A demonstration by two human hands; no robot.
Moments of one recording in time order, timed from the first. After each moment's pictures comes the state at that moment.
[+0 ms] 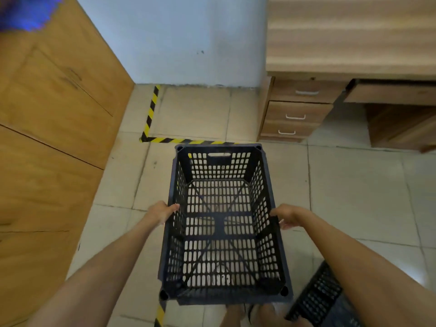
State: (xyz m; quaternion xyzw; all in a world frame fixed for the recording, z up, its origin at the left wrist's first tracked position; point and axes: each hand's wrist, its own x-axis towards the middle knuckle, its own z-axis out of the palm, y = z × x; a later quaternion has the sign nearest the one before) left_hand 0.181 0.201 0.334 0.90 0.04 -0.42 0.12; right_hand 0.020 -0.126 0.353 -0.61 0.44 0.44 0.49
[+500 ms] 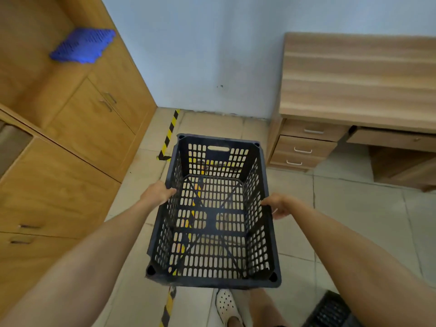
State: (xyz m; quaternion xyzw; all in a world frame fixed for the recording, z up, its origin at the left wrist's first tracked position) left_hand 0.271 0.213 0.451 0.95 0.01 -0.32 0.08; right_hand 0.116 -0.104 0.468 -0.66 0.41 0.41 0.48
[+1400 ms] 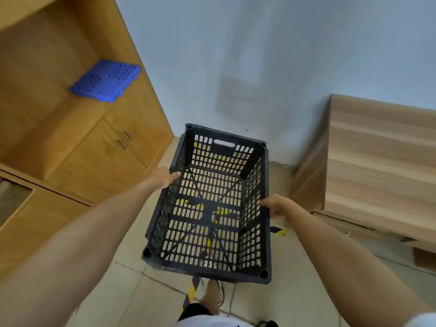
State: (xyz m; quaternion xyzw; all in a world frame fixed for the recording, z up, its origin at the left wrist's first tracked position) left_hand 0.643 0.157 0.506 0.94 0.01 -0.31 0.12; right_hand 0.491 -0.146 0.499 -0.68 0.40 0.36 0.49
